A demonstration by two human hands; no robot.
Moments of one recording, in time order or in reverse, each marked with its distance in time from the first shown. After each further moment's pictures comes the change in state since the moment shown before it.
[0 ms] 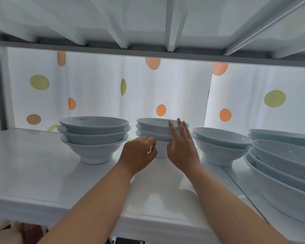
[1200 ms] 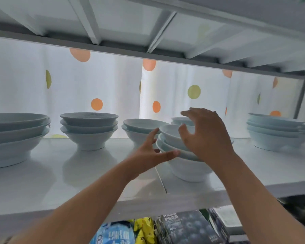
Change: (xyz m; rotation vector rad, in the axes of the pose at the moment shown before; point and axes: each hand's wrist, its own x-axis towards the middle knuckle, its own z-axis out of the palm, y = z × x) left_hand 0.005 0.226 0.009 -1.261 -0.662 -0.273; right_hand -0.091 0.061 -0.259 -0.346 0.073 0.234
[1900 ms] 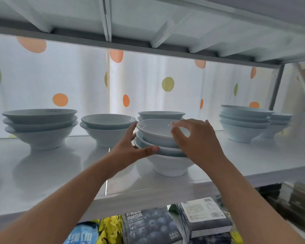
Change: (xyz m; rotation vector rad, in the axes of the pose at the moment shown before) left_hand 0.038 0.013 0.084 -0.109 0.022 0.078; right_hand -0.016 0.128 -0.008 0.177 -0.036 0.080
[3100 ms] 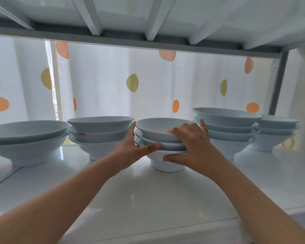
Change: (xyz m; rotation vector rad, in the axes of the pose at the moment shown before) left_hand 0.185 -0.028 0.191 0.213 0.169 -0.054; right_hand 0.088 0.281 -0.001 -0.059 -0.190 -0.350
